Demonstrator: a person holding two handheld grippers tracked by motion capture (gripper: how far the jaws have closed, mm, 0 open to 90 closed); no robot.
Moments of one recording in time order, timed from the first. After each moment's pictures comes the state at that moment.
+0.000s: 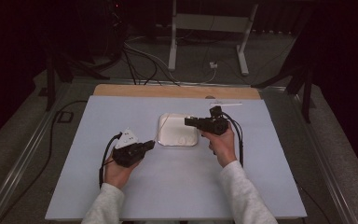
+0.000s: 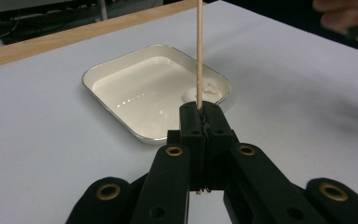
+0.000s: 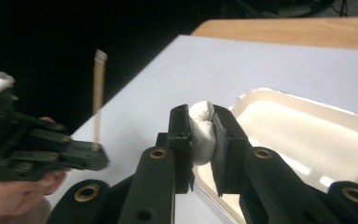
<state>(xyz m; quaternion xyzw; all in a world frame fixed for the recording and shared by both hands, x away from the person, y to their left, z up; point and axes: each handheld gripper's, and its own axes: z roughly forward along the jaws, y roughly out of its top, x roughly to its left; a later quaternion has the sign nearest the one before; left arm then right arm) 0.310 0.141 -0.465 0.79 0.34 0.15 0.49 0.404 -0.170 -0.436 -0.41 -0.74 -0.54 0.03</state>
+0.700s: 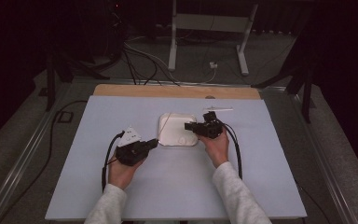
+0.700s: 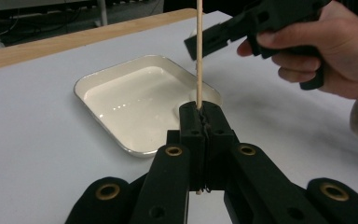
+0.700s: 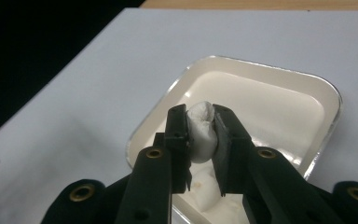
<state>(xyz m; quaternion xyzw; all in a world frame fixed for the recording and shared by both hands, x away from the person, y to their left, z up) 0.310 0.129 -0.456 0.78 0.35 0.14 0.50 0.415 -0.159 -0.475 -0.46 -0.75 -0.47 -0.03</state>
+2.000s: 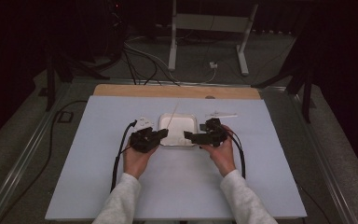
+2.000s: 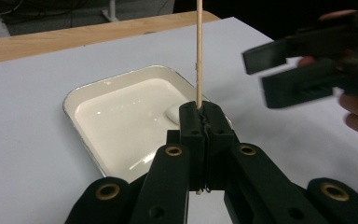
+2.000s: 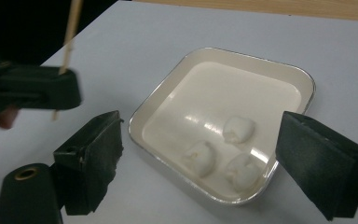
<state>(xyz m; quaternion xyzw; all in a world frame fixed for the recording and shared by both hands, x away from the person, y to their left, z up) 0.352 0.095 -0.459 0.76 0.40 0.13 0.50 0.378 -0.165 -0.458 -0.45 -0.76 -0.46 -0.08</state>
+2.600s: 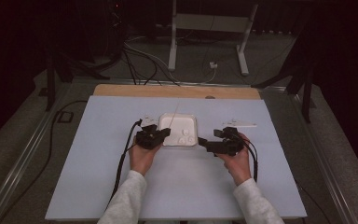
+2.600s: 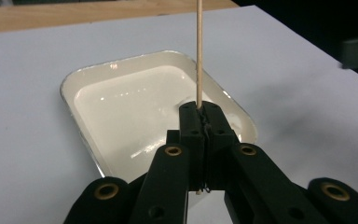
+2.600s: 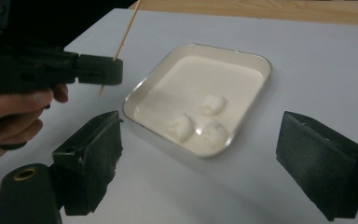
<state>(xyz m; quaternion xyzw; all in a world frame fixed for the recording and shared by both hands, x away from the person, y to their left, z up) 0.372 0.084 -0.481 0.75 0.44 0.11 0.47 0.343 -0.210 -0.453 -0.46 -0.75 -0.47 -0.10</state>
